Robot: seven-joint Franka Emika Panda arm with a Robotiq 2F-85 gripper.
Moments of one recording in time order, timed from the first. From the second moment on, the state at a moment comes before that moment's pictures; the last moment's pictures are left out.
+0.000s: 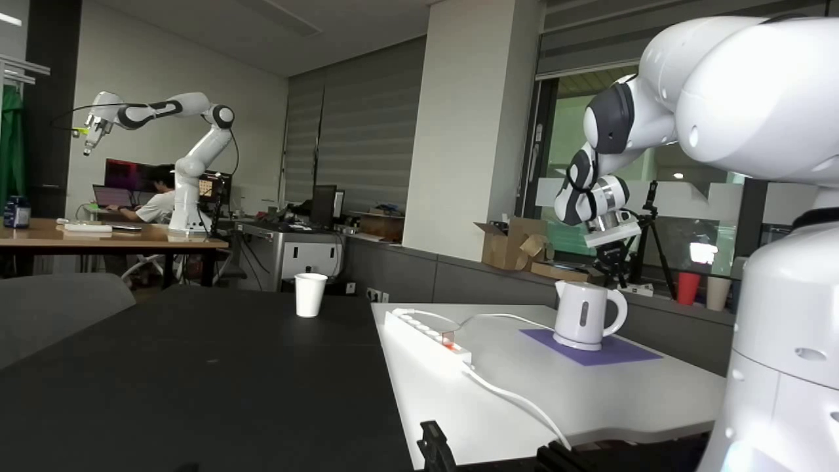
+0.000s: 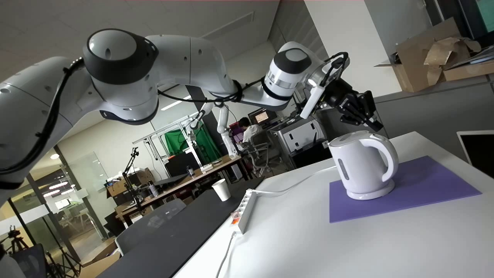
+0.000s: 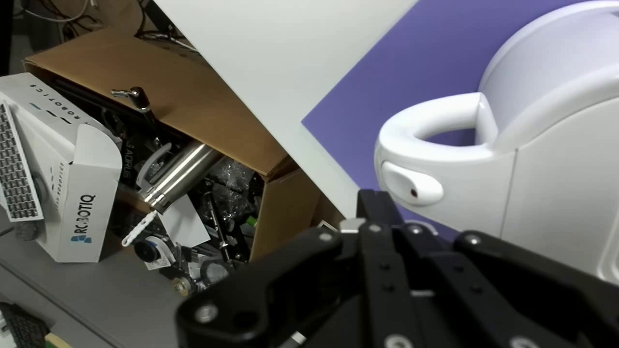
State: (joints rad) arm -0.31 1.03 -0.38 -1.05 -0.16 2.13 0.26
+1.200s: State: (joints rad) arm -0.32 1.05 -0.37 -1.00 -0.06 2.07 0.27
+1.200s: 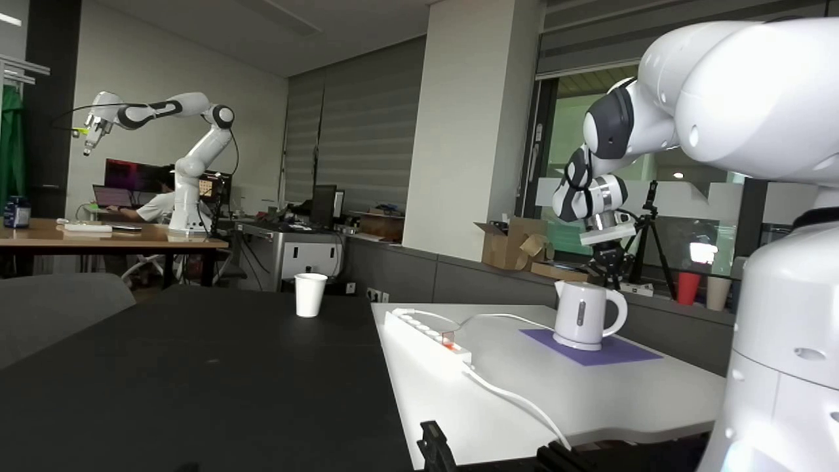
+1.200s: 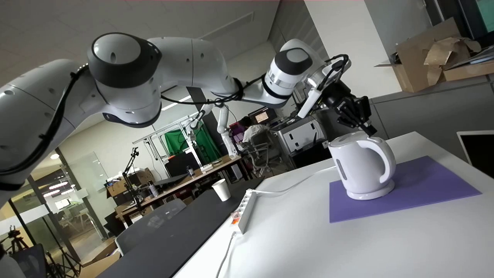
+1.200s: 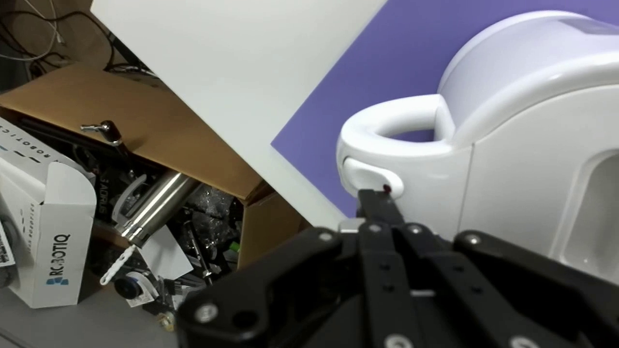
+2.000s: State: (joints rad) arm -0.29 1.04 -0.39 -0.97 -0.04 2.10 0.33
